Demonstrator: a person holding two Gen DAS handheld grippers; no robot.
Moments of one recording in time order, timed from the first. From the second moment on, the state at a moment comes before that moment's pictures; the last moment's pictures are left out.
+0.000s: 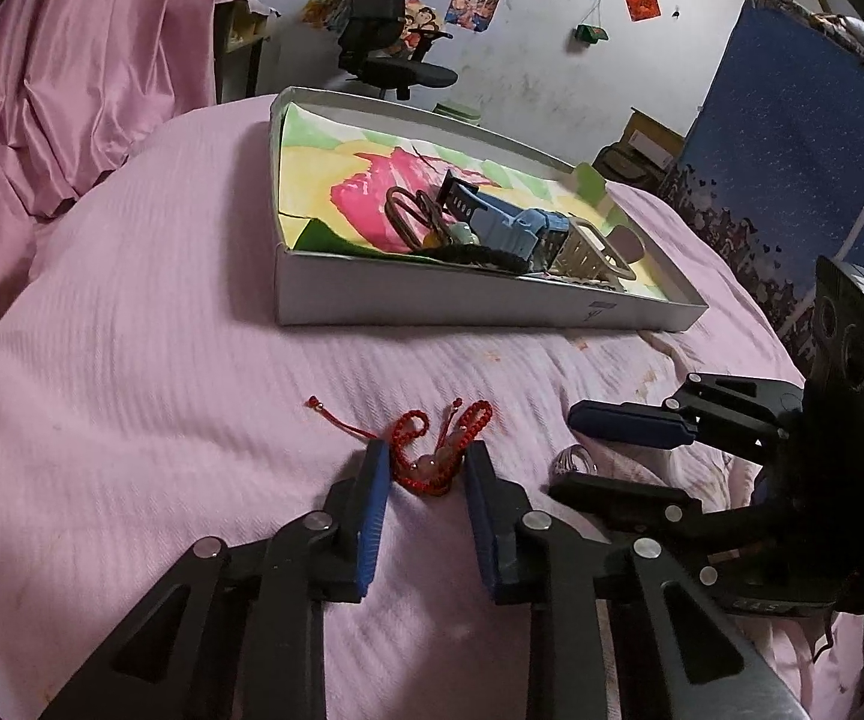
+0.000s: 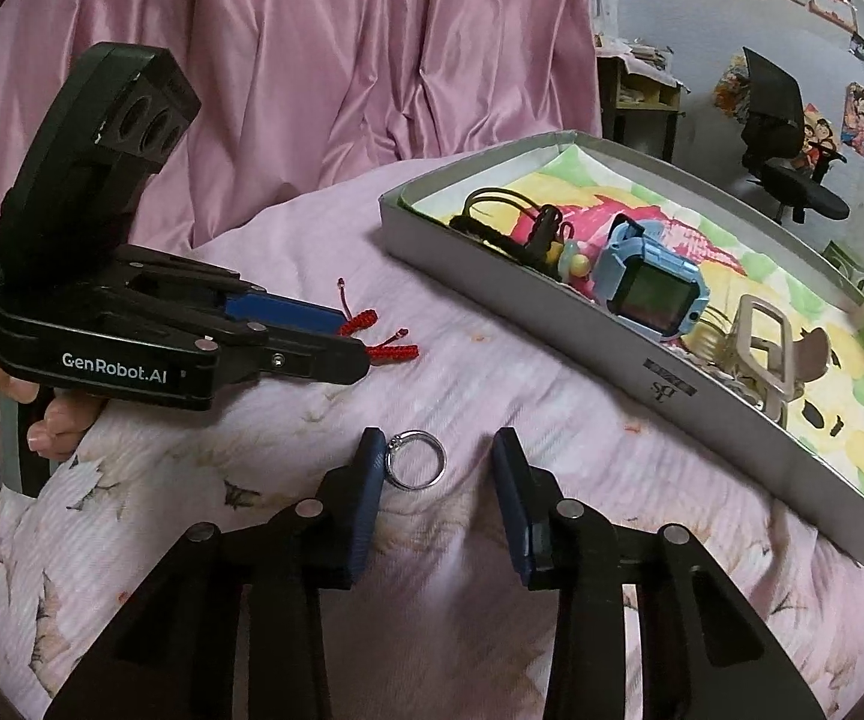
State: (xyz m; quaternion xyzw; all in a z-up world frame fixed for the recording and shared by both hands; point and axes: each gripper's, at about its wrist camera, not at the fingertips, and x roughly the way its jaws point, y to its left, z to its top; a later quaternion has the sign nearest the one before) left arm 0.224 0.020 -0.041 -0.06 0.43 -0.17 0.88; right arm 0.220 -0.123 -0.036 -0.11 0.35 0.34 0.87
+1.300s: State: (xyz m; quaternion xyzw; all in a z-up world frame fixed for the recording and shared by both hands) left arm 0.184 0.012 -0.028 -0.03 0.39 -0.15 0.91; right arm 0.194 -0.147 -0.027 -0.09 0.33 0.30 0.89
